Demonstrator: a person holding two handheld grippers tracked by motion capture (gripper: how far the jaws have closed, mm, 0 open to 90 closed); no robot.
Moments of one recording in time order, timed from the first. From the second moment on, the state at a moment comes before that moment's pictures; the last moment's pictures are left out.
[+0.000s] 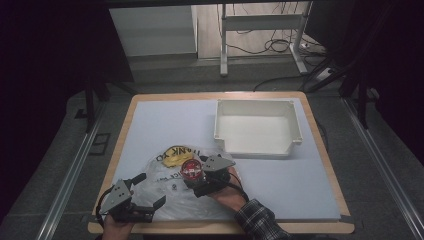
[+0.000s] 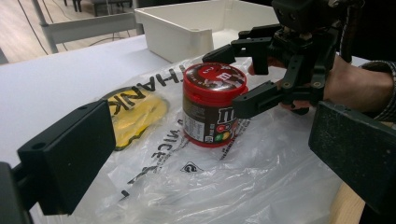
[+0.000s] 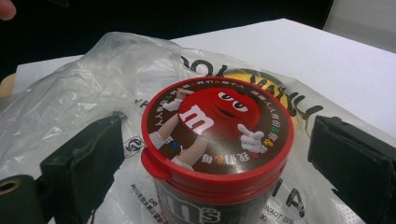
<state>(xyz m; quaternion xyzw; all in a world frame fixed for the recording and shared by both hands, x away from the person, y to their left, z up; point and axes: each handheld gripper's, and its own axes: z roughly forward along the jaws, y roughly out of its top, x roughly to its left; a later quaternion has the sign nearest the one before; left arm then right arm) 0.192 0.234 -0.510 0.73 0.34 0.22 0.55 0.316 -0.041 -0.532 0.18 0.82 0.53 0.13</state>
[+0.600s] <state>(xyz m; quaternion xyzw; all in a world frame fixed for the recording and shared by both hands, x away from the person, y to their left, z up) 0.192 0.234 -0.510 0.73 0.34 0.22 0.55 0.317 -0.035 -0.537 0.18 0.82 0.52 0.15</state>
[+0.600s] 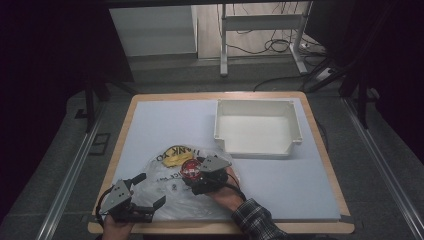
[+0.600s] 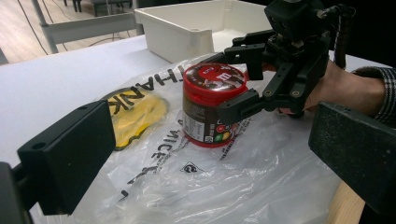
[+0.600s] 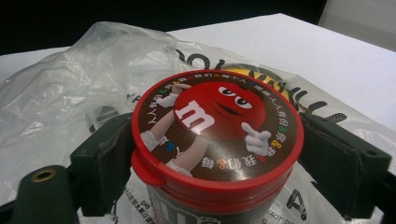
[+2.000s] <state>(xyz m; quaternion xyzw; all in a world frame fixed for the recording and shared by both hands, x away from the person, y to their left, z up) 0.192 0.234 -0.510 0.73 0.34 0.22 0.55 0.307 -0.034 -0.502 0.21 0.81 0.51 0.17</state>
